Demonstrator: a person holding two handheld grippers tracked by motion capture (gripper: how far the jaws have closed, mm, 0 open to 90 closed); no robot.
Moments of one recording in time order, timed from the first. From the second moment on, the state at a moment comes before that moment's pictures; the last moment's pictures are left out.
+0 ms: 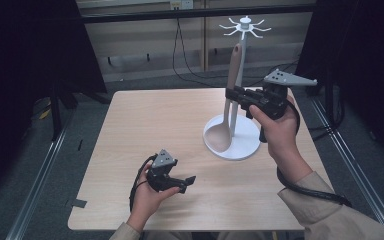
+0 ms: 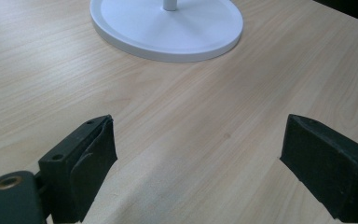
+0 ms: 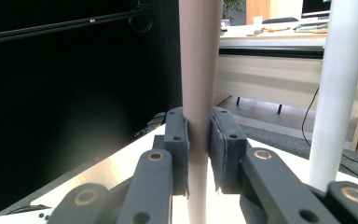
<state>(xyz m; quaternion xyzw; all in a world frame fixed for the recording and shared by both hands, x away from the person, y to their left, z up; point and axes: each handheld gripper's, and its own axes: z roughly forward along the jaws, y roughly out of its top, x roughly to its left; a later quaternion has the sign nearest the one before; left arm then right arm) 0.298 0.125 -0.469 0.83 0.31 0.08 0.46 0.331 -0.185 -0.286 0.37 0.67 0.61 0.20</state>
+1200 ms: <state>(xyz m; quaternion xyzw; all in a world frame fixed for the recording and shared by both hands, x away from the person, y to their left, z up) 0.298 0.127 -0.472 0.83 0.31 0.08 0.45 0.352 -0.192 -0.283 0.38 0.65 0.62 0.19</state>
